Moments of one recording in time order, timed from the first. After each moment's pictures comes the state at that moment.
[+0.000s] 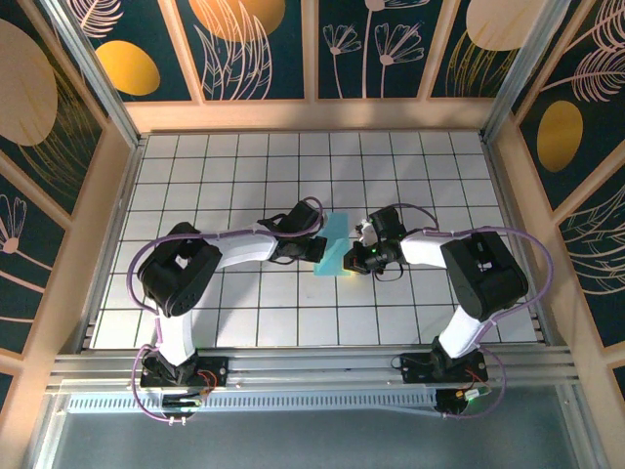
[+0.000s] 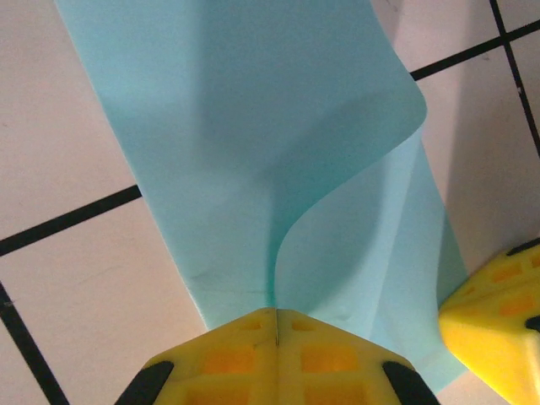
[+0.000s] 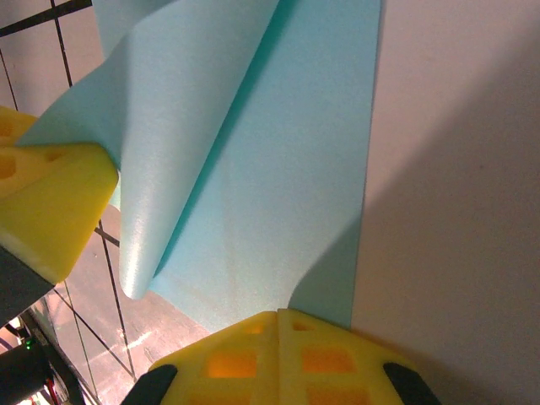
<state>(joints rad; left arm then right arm) -0.76 1.89 1.11 -0.23 0.13 -0.47 0.45 1.69 0.73 -0.15 -0.59 0.56</state>
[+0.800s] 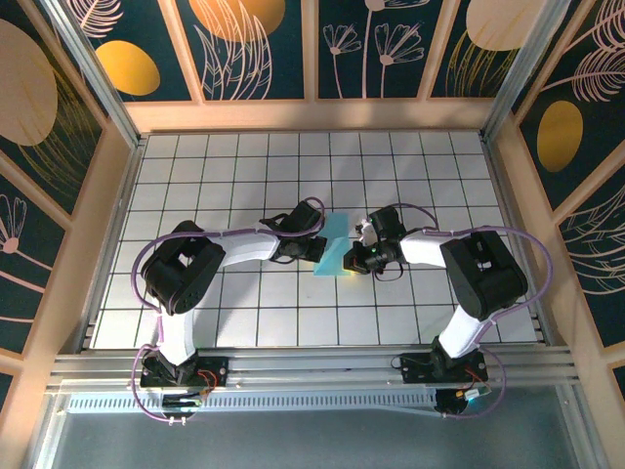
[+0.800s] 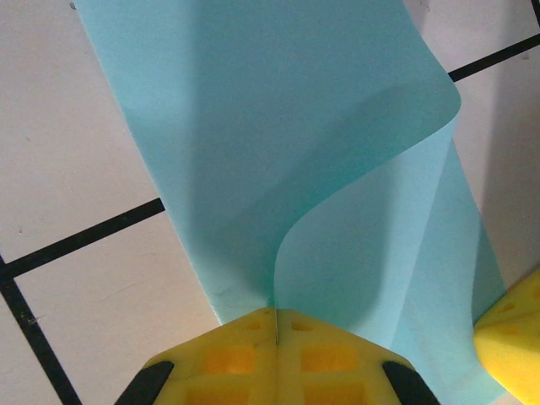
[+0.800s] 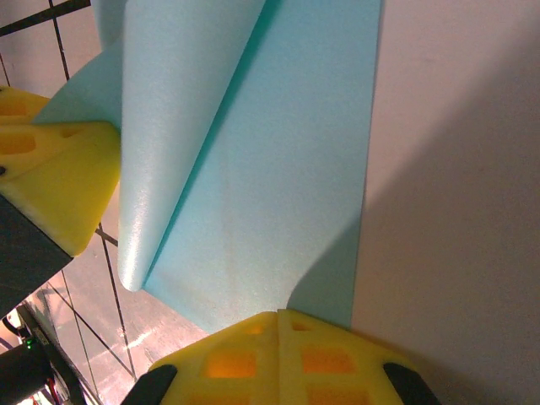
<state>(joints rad) -0.76 1.91 1.13 -0.24 0.09 -0.45 0.45 1.70 0.74 -0.16 -0.60 0.56</state>
